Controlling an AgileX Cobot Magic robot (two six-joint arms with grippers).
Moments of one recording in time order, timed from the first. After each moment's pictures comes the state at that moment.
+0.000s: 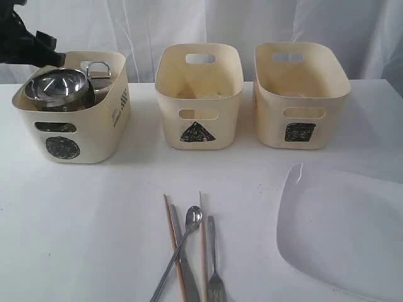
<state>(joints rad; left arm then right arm) -0.13 1.64 -1.15 -0.14 -0.15 0.45 -0.06 0.01 0.00 -0.03 0.37 0.04</state>
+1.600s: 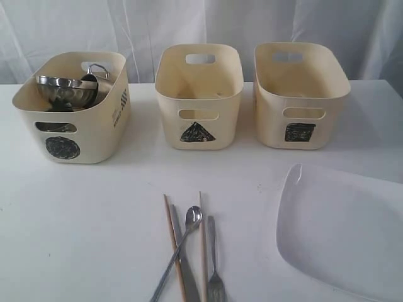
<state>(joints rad) -0.13 0.01 -0.55 -0.09 1.18 -0.16 -0.06 0.00 0.00 -0.03 0.37 0.04</state>
